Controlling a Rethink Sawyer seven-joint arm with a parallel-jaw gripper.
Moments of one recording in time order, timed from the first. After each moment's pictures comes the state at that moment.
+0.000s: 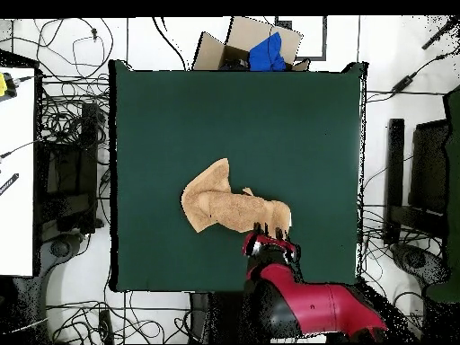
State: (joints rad) arm -0.68 -1.01 0.21 2.26 -0.66 -0.10 2.14
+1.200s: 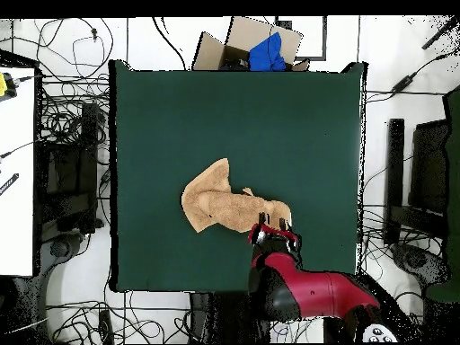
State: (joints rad) arm -0.59 -0.83 0.08 2.15 -0.66 -0.22 2.14
